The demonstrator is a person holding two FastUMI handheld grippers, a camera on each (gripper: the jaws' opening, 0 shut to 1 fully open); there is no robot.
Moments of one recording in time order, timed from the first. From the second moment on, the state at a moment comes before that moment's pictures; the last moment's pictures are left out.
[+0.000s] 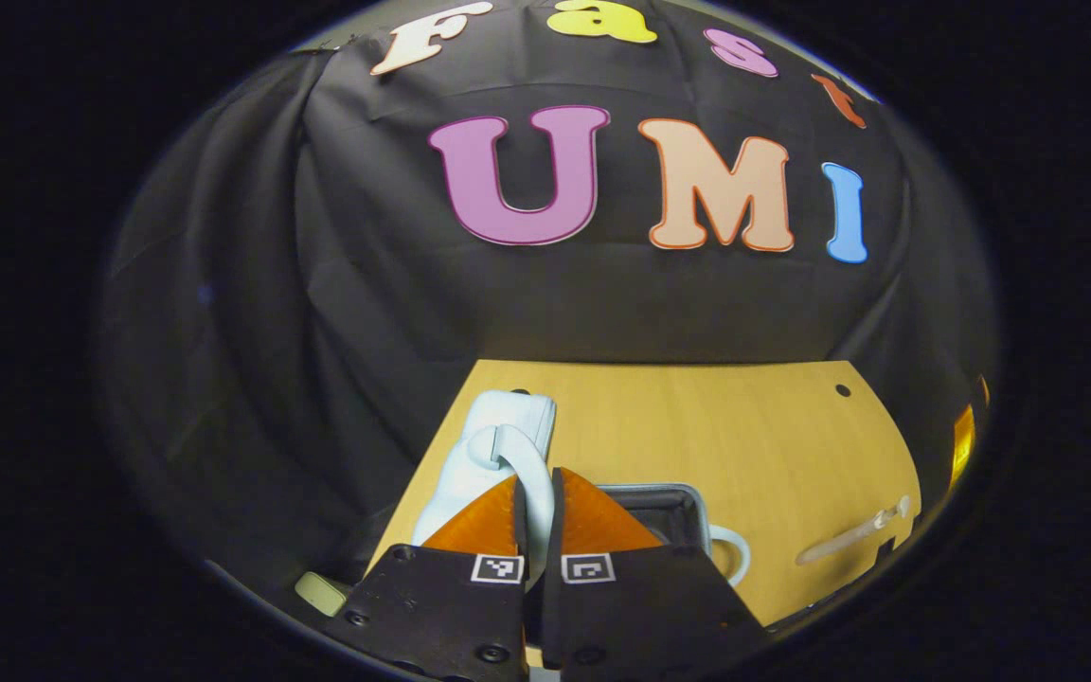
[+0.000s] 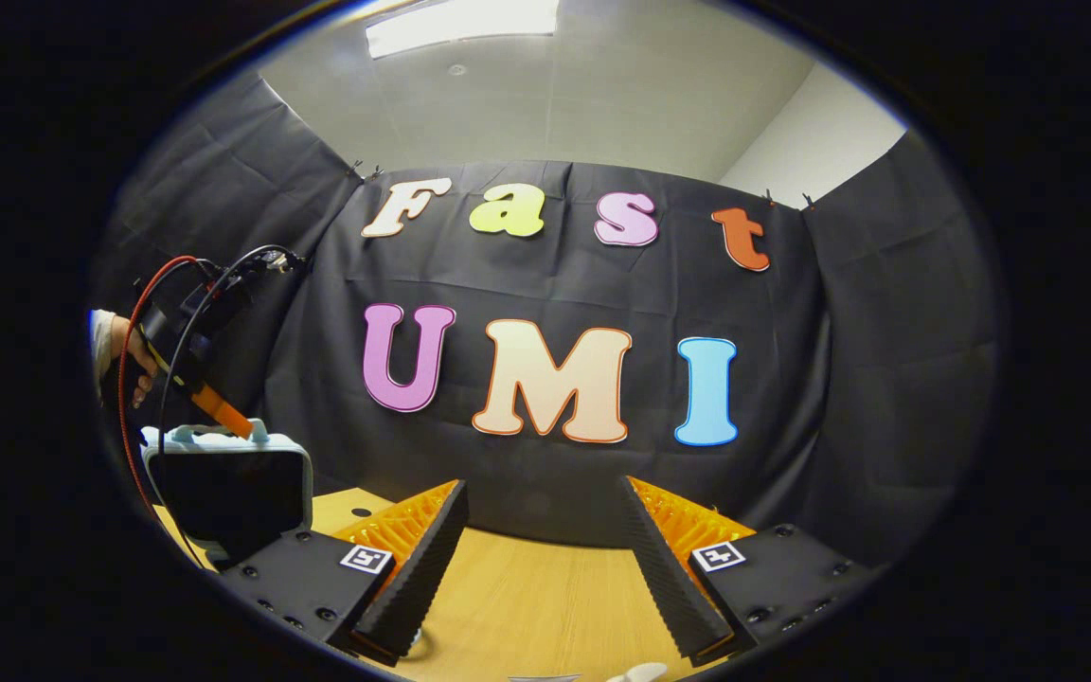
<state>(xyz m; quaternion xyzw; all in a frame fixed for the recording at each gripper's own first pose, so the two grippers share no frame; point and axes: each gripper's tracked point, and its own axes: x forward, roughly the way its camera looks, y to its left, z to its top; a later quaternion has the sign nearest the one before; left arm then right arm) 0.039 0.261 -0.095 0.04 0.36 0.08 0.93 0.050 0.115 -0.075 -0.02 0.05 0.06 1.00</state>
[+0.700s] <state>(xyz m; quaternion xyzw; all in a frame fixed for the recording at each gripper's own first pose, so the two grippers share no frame) 0.056 0.418 -0.118 0.07 0.35 0.13 0.92 0.062 0.171 -0.077 -0.03 0.05 0.05 1.00</state>
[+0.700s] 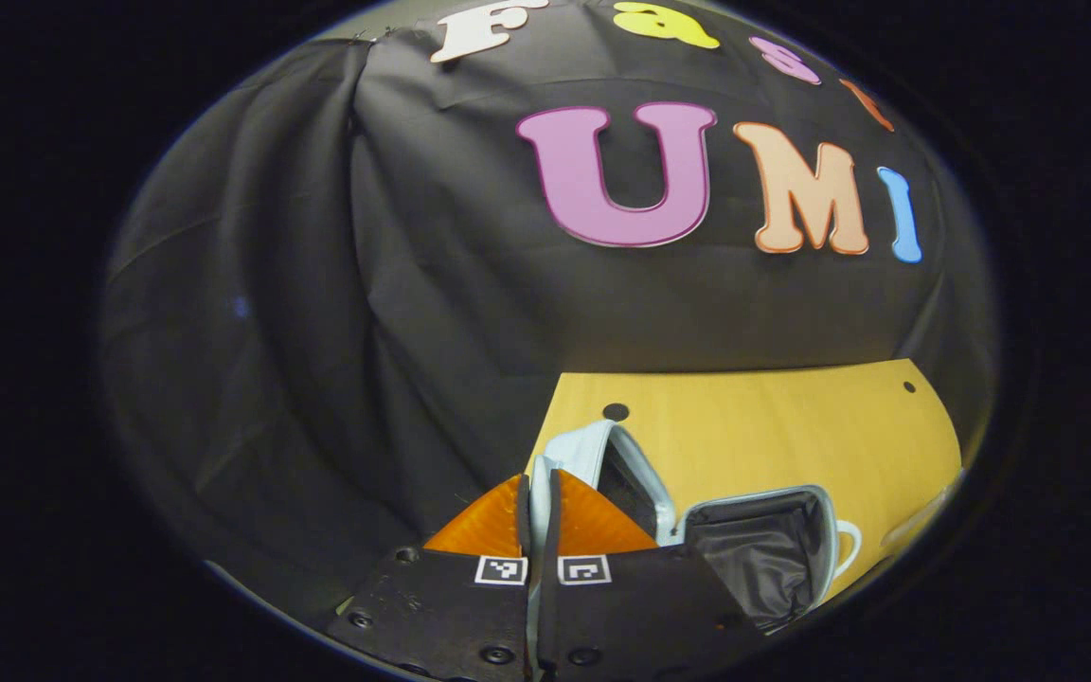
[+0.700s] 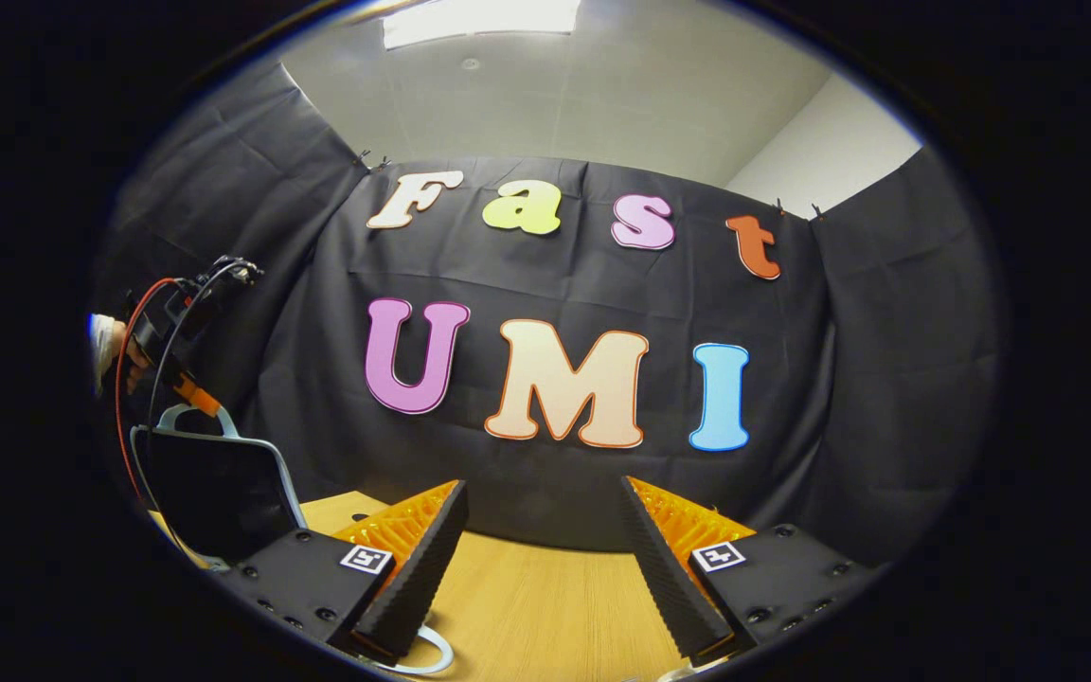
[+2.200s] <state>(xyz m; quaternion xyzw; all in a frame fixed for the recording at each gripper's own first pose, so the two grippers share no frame) 0.072 0.471 -0.141 0.12 0.19 0.22 0.95 0.053 0.169 -0.099 -0.08 0.09 0.05 0.99</state>
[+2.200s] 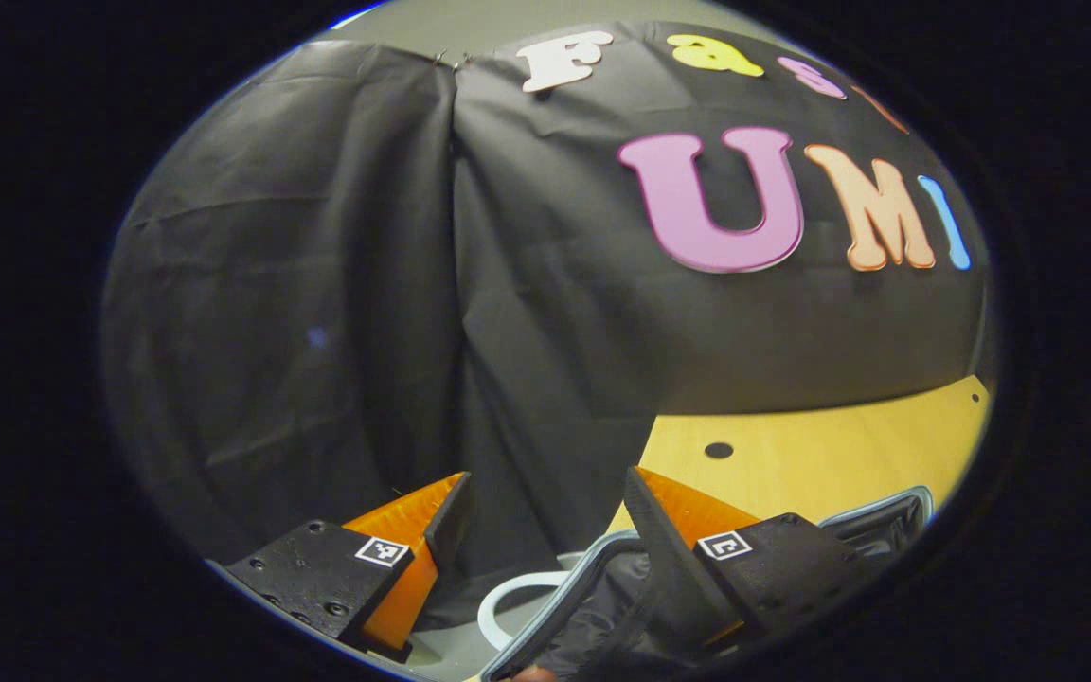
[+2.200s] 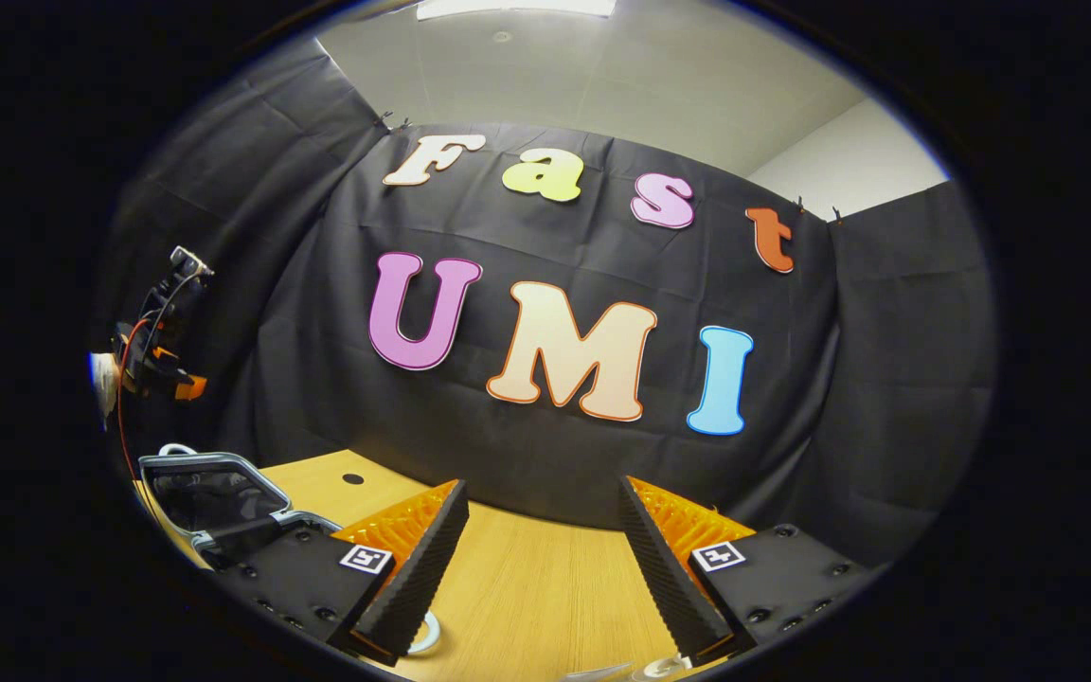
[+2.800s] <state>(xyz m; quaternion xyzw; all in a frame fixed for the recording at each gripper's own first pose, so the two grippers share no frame) 0.094 0.248 -0.057 0.08 0.09 0.07 0.99 0.053 0.085 -0.084 -0.06 0.07 0.04 0.99</state>
